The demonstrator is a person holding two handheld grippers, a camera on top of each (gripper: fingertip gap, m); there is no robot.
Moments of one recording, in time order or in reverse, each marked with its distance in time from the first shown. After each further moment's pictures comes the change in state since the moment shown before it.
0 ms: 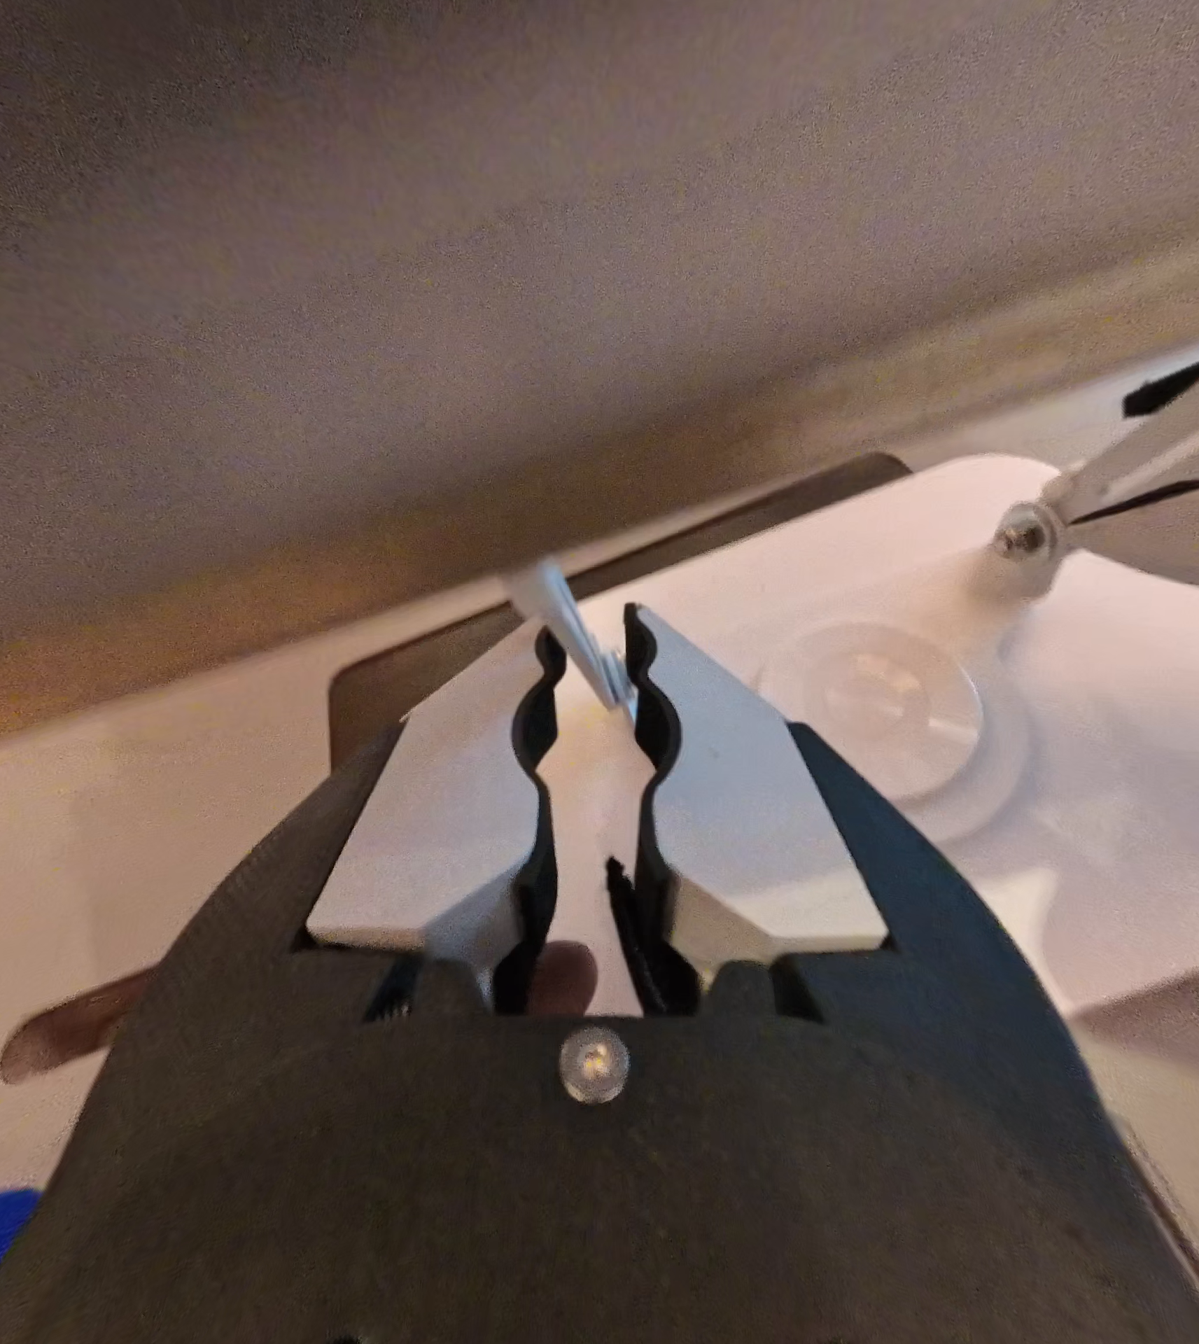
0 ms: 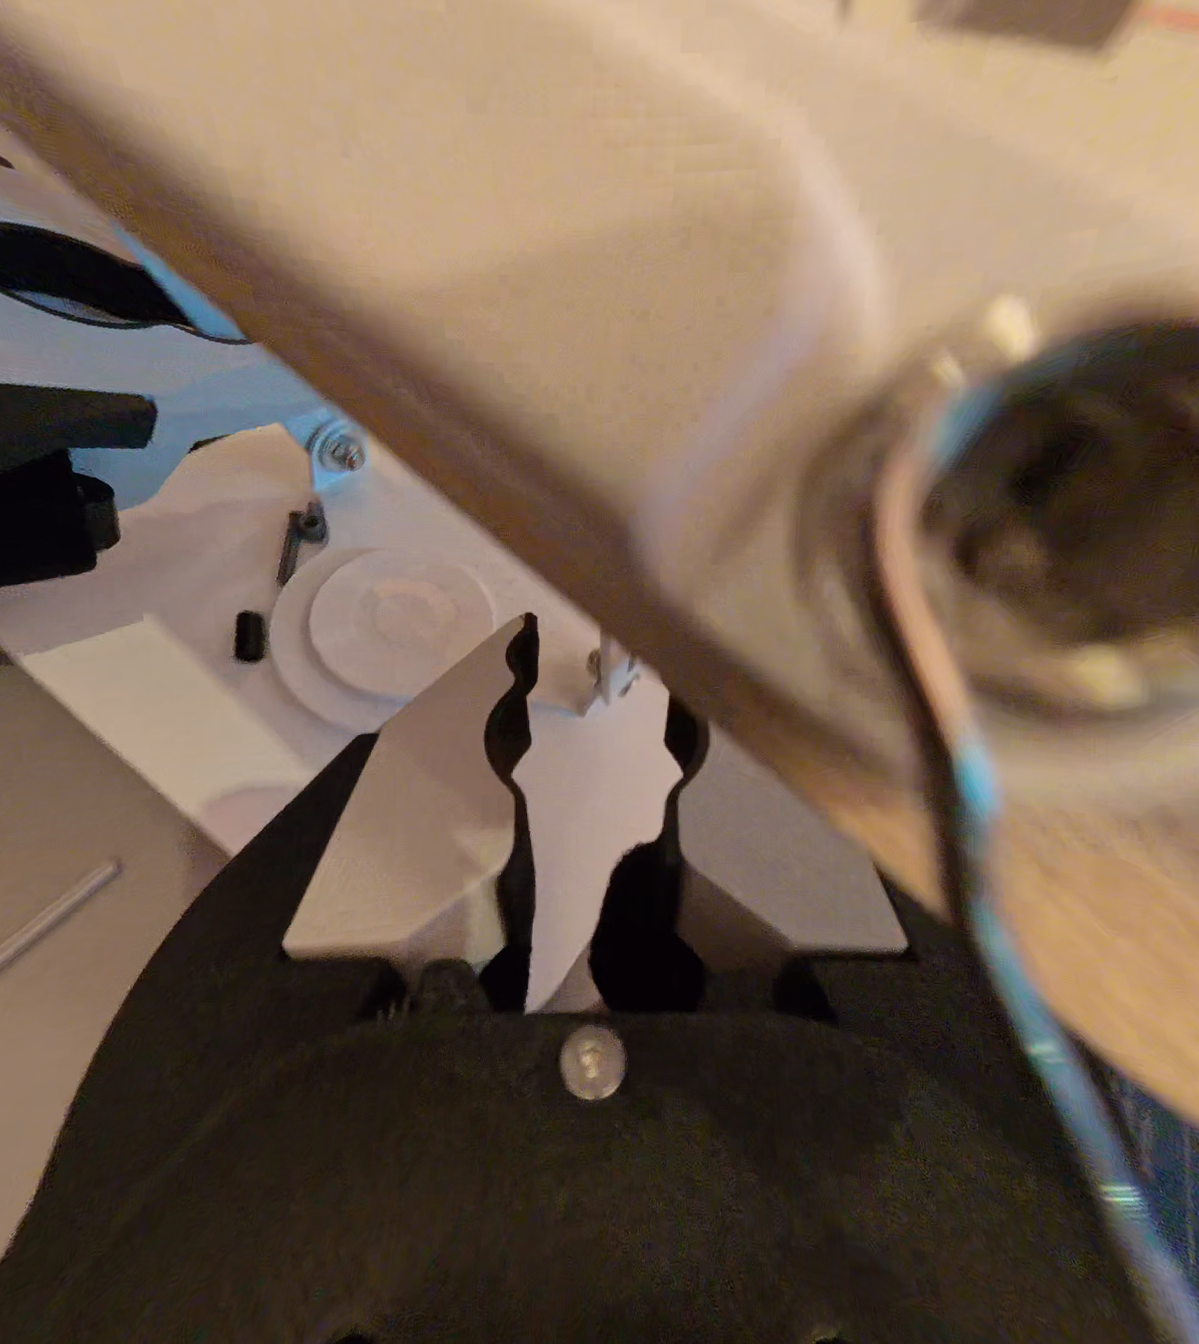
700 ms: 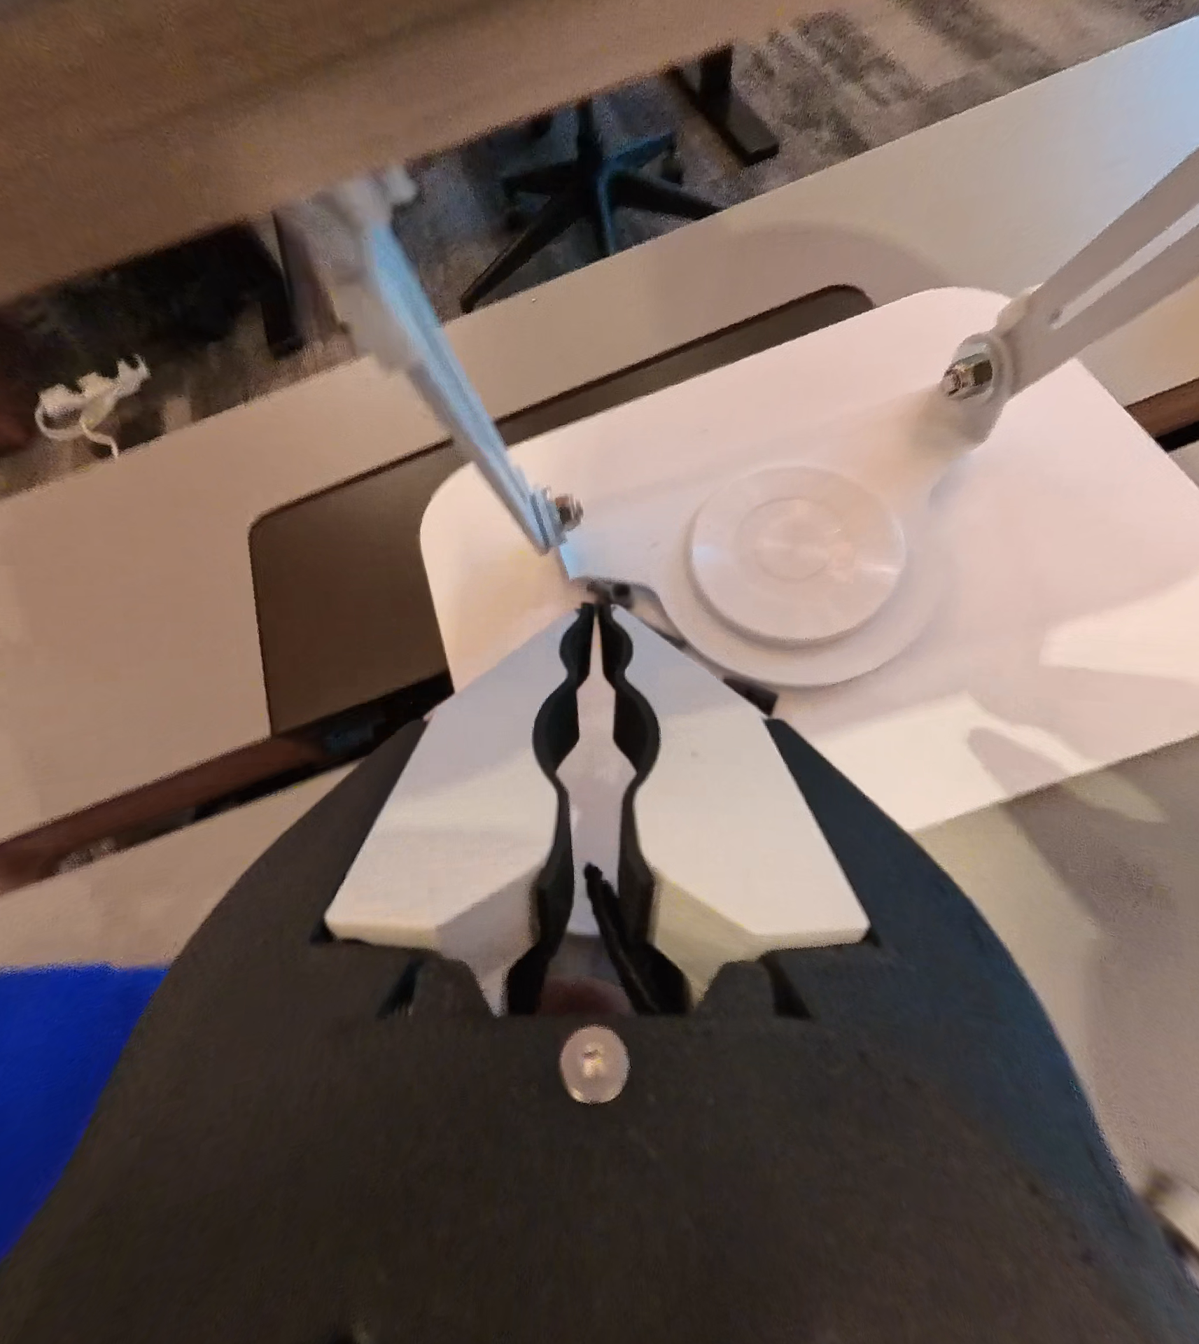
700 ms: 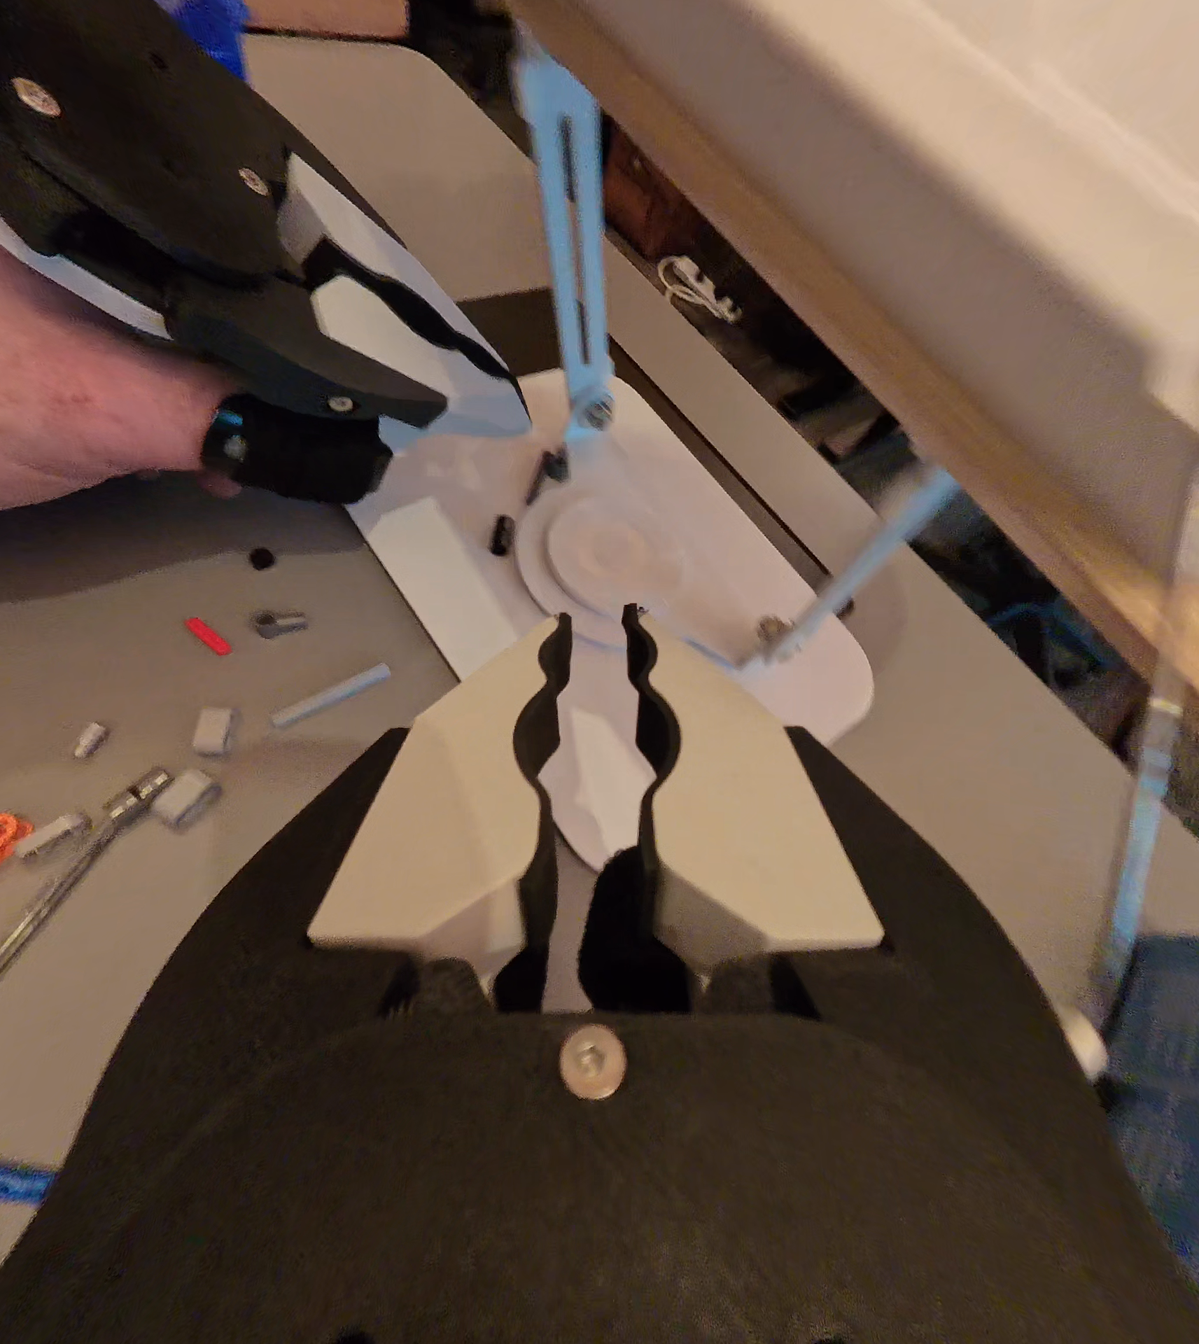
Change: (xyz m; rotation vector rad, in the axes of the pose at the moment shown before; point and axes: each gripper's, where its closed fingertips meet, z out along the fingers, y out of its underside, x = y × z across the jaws) left arm 0.020 0.037 -0.023 -0.201 0.046 -0.044; right arm -0.056 0.006 -0.055 0.041 -0.236 -0.164
